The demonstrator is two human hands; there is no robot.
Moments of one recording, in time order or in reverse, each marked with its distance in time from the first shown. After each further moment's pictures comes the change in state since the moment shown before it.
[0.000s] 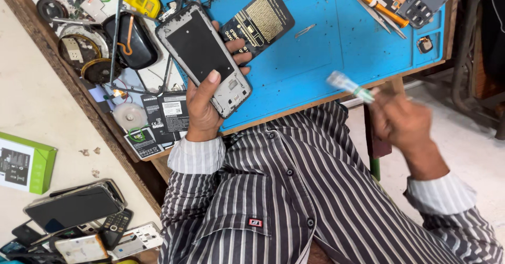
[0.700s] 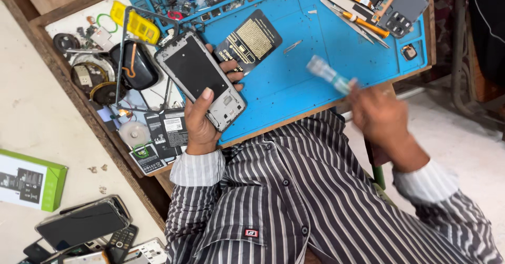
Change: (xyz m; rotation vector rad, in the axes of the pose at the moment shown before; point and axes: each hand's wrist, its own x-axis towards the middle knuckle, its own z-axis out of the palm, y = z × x) left_hand -0.001 0.003 0.007 -0.054 -0.014 0.004; right_hand 0.036 -0.026 0.004 -0.215 -0.024 -0.031
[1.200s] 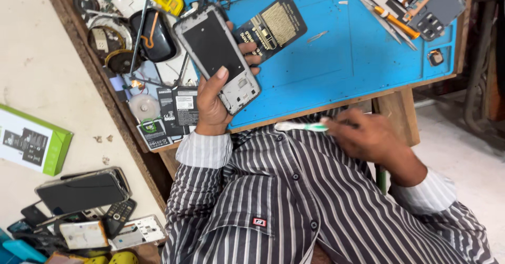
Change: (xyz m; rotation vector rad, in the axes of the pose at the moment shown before) left_hand -0.003 -0.002 -0.009 -0.047 -0.042 0.045; right_hand 0.008 -0.025 -0.005 0.608 -0.117 -0.299
